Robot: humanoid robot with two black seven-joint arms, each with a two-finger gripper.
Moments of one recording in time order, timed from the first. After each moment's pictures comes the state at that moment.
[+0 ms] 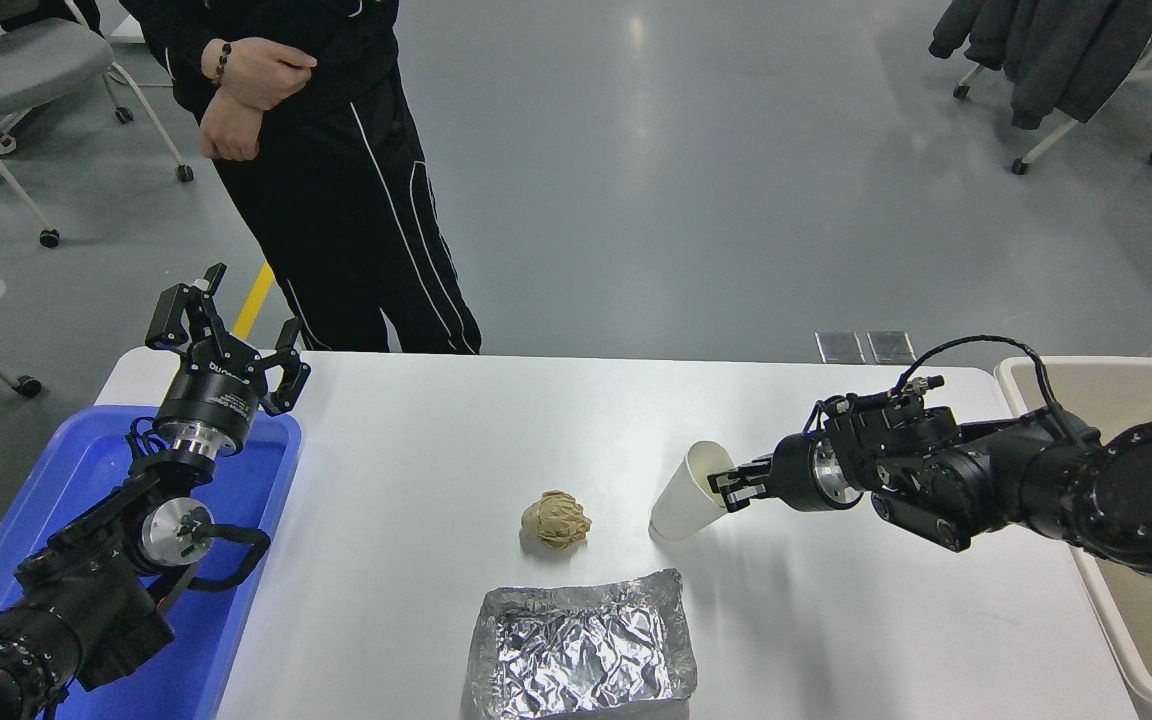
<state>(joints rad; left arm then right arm) -0.61 0.29 -0.84 -0.45 0.19 -0.47 -0.66 1.20 -0.12 -0.84 0.57 -0.87 0.00 0.50</state>
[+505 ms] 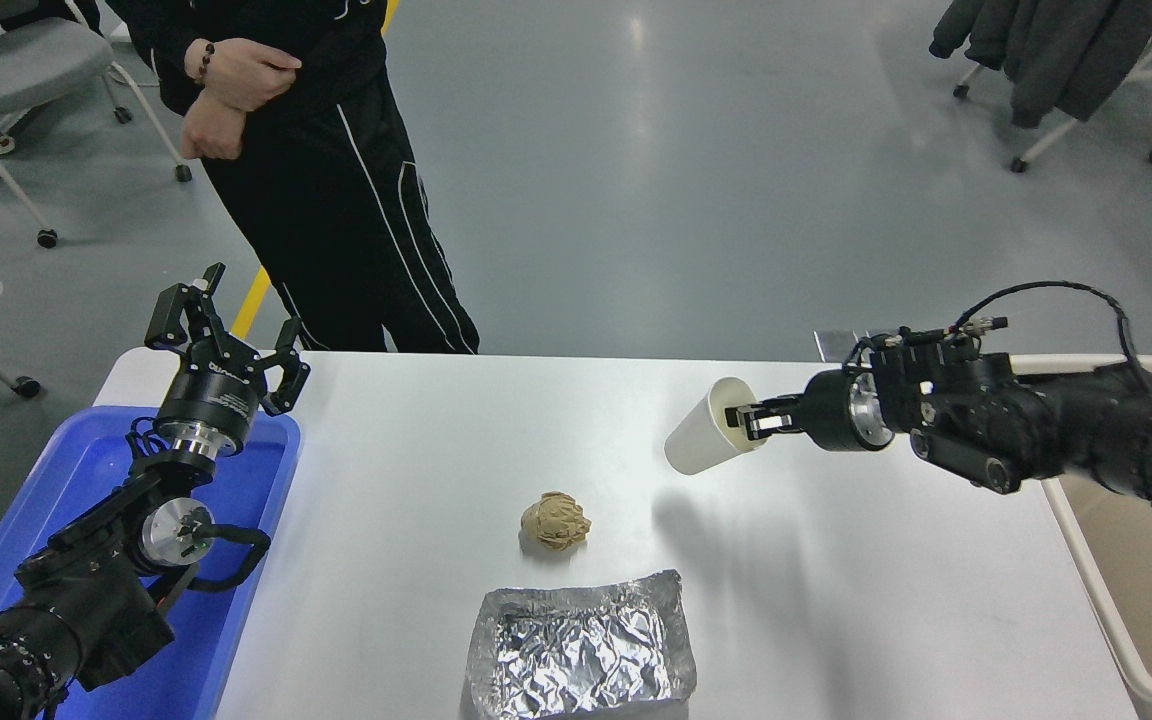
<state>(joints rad) -0.61 0.29 -0.84 -0.45 0.19 -0.47 -0.66 1.29 -0.32 -0.56 0.66 -0.85 0.12 0.54</state>
